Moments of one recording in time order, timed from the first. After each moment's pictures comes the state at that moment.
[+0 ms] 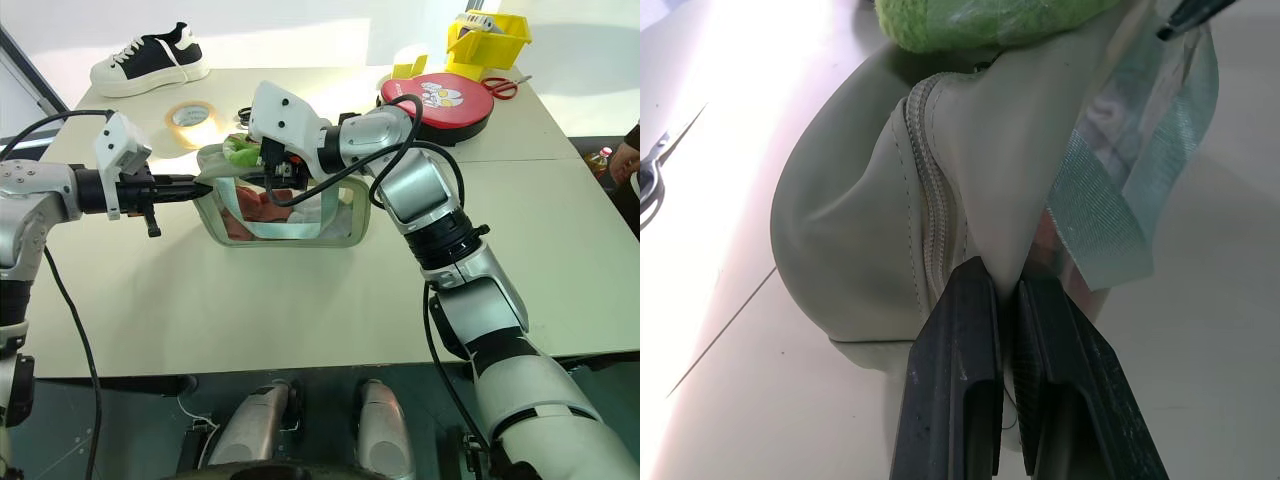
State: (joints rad) left arm -0.67 0.89 0.02 0.03 -0.38 0.58 -1.11; right arm -1.12 -0.35 0.34 0.17 0.09 0.42 0.98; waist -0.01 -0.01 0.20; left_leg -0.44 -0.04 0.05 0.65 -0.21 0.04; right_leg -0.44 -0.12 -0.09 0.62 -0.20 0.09
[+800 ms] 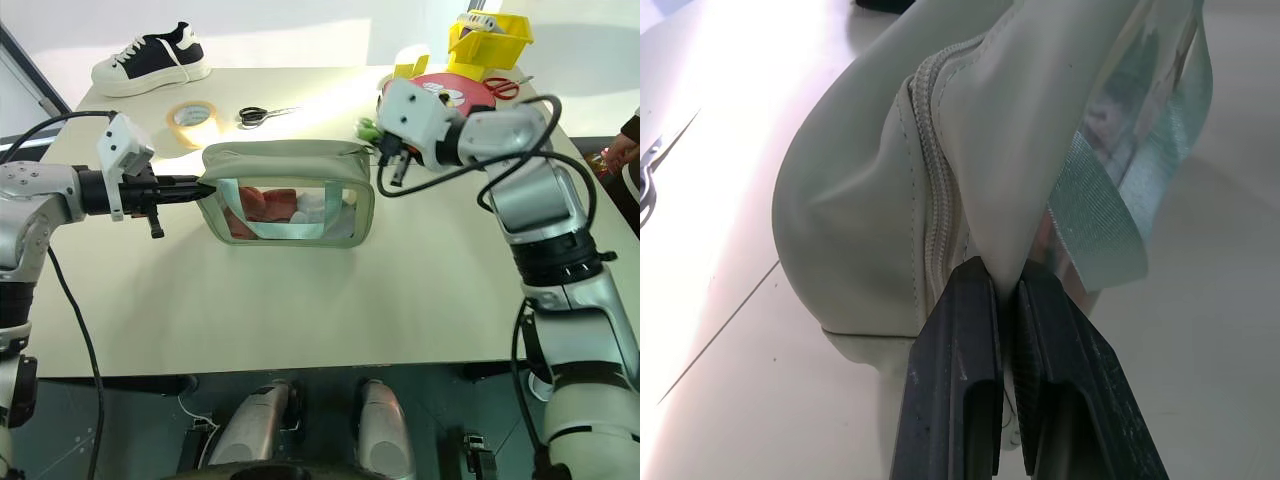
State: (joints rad) left arm -0.66 0.88 0.02 0.01 -0.39 0.59 -1.10; right arm -0.87 -0.80 0.20 0.02 -0.03 0.42 0.91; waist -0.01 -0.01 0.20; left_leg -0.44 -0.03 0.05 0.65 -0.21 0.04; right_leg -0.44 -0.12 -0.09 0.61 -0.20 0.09
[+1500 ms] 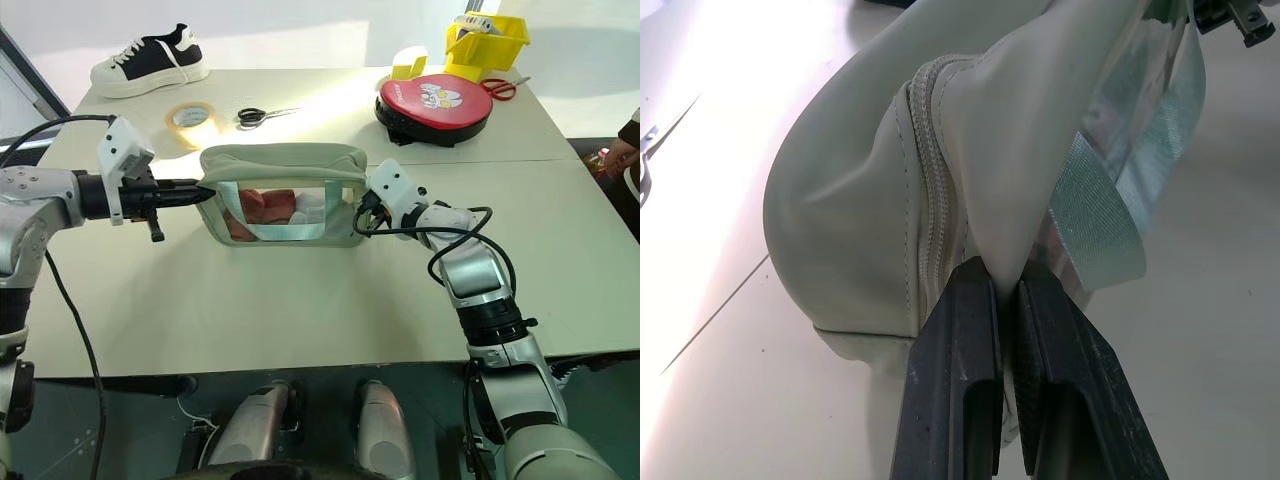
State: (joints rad) left arm -0.63 0.89 0.04 -0.05 -0.42 0.65 -1.07; right arm -0.61 -0.48 0.14 0.03 0.00 0.54 0.65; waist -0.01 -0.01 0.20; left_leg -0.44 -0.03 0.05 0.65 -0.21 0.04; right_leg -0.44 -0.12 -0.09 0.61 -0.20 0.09
